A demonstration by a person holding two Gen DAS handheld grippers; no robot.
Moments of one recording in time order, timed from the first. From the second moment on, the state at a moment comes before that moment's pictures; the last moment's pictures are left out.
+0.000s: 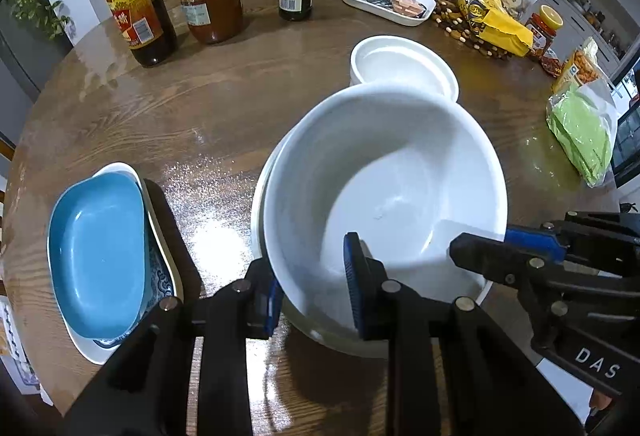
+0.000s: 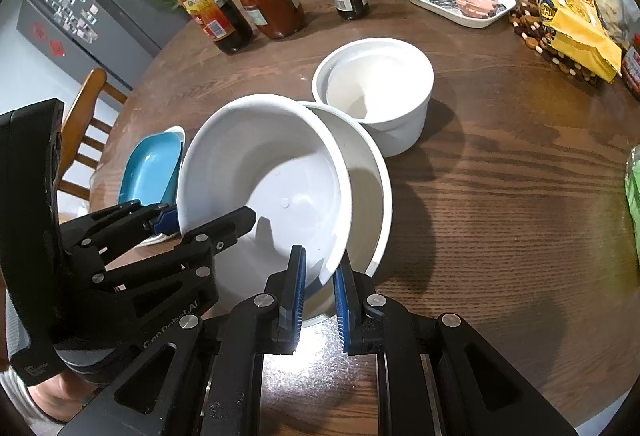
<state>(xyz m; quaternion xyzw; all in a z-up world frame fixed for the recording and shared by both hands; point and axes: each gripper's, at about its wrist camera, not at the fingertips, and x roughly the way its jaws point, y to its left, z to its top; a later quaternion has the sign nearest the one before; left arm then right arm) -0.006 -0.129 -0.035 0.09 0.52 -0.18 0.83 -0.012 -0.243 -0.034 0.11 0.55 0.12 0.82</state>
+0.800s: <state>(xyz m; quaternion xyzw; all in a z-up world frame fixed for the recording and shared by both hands) -0.008 -0.131 -0.039 0.11 0.52 -0.18 0.83 -0.017 -0.244 -0.033 0.11 0.54 0.12 0.82</state>
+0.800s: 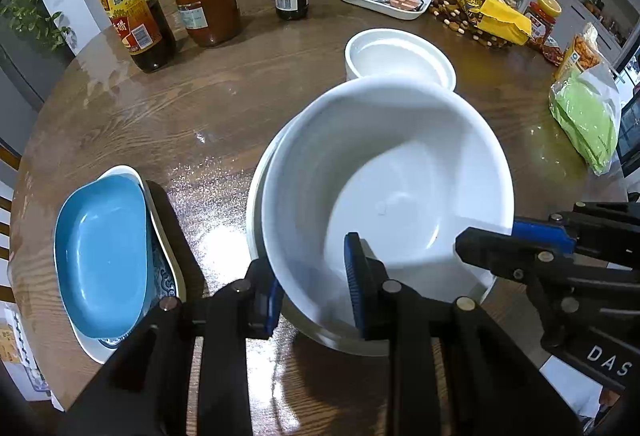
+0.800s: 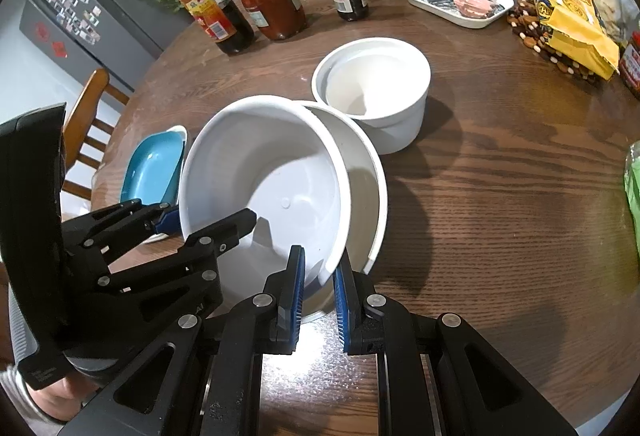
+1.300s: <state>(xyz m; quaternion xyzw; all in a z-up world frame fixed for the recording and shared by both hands) -0.006 -0.130 -0.037 0.11 0.53 -0.18 0.82 -0.016 -0.244 -0.033 0.11 0.55 0.12 0.82</state>
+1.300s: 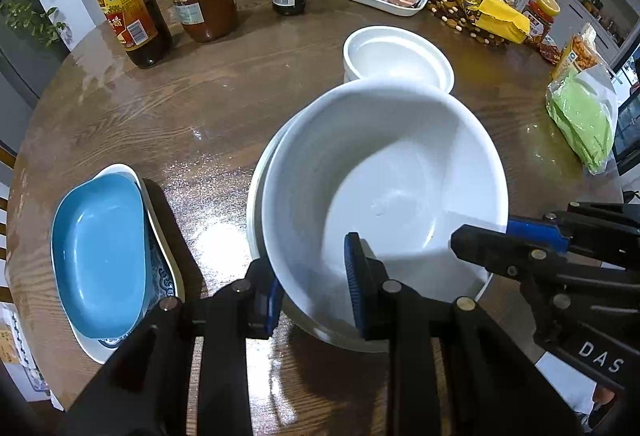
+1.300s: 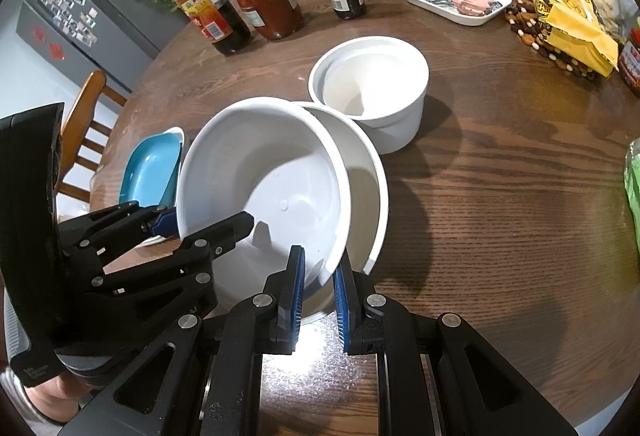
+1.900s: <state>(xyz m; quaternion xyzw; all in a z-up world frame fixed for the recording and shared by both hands) -0.008 -0.131 -0.032 0.09 0.52 -0.19 0.83 -0.016 -0.250 -0.035 0.12 0.54 0.10 0.83</state>
